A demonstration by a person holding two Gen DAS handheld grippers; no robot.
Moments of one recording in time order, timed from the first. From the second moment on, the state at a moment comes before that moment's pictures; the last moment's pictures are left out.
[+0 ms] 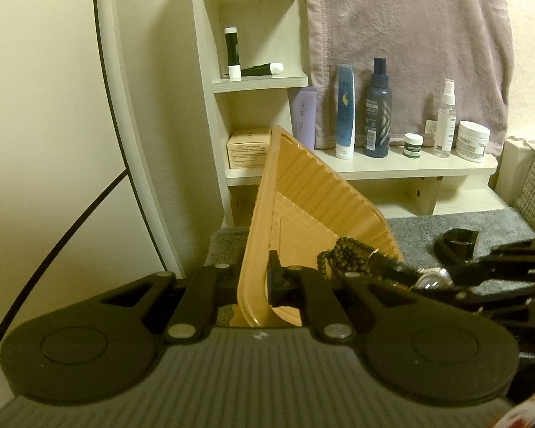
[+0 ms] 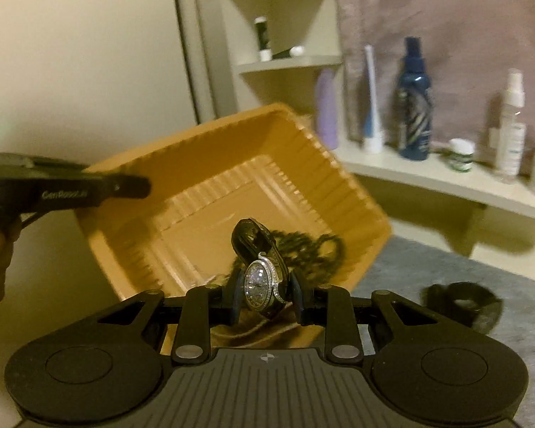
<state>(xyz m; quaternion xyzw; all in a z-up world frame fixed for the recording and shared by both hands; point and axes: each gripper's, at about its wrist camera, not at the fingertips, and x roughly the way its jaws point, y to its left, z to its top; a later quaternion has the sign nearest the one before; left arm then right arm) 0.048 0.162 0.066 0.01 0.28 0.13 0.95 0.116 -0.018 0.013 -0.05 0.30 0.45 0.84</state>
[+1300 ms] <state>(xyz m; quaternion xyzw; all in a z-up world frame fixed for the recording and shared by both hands) 0.050 0.164 0.064 0.01 0.28 0.12 0.95 0.139 -0.121 -0.019 0.02 0.33 0.26 0.91</state>
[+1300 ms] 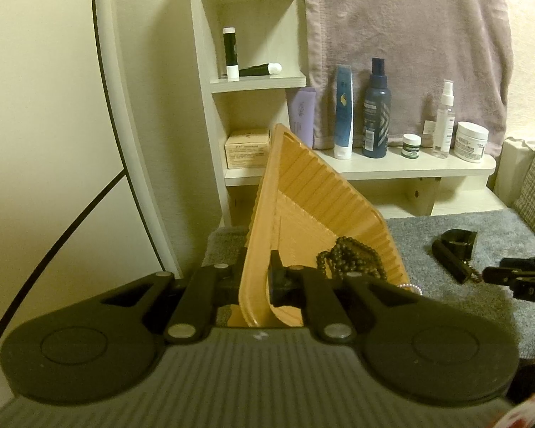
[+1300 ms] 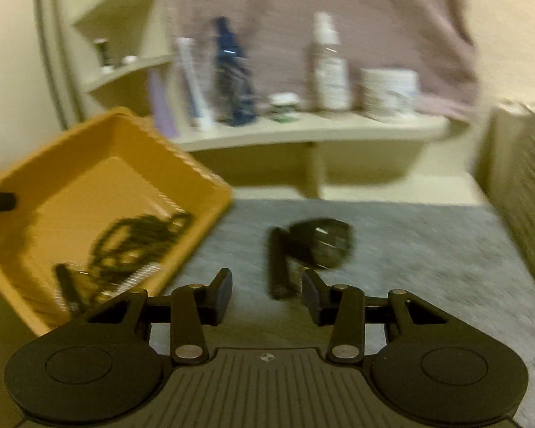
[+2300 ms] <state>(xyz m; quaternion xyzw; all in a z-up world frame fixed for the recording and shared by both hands) 0.049 0.164 0.066 0.01 0.28 0.12 0.95 0.173 -0.070 -0.054 -0.09 0.34 0.26 0.90</state>
